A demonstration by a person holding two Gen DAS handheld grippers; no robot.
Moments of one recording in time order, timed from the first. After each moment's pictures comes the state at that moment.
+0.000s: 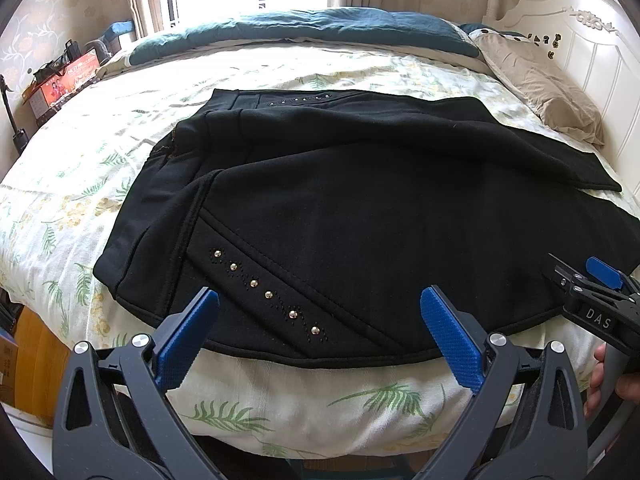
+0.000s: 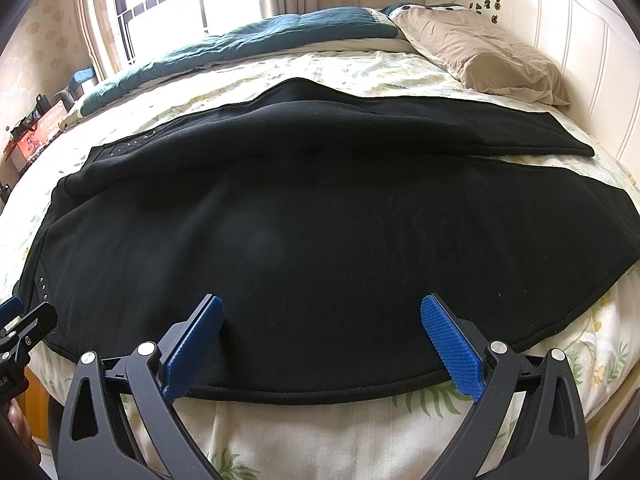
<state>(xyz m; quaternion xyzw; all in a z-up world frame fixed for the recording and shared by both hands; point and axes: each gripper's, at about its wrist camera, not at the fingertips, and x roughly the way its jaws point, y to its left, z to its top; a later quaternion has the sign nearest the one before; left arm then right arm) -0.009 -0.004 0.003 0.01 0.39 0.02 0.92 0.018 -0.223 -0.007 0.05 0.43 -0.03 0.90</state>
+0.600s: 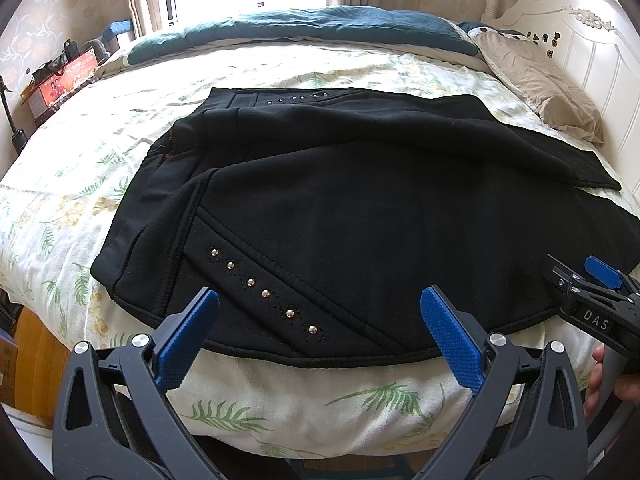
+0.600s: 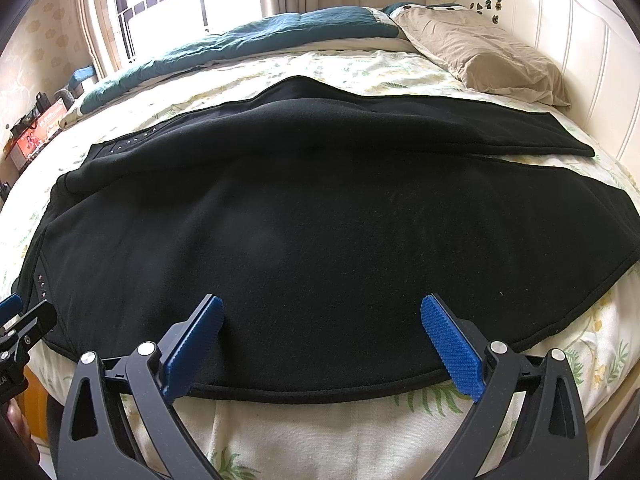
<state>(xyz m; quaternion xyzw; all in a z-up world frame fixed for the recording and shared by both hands) -0.009 -0.004 0.001 -0.02 0.41 0.00 0.91 0.017 -0.222 -0.007 0.05 0.43 -0.03 0.90</state>
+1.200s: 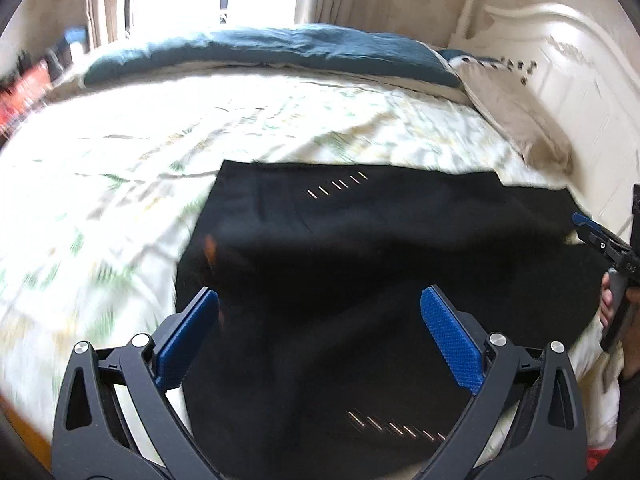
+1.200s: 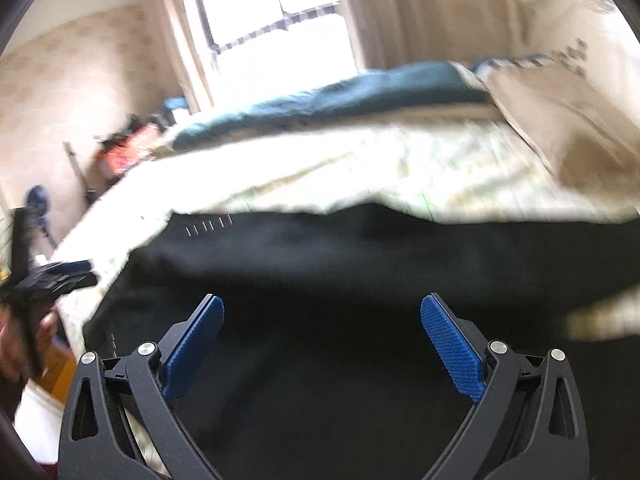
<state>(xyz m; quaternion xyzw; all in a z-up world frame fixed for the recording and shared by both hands) 0.124 0.131 0.049 -0.05 0.41 -0.12 0.90 0.111 -0.266 0.062 0.05 0.33 0.19 0.92</state>
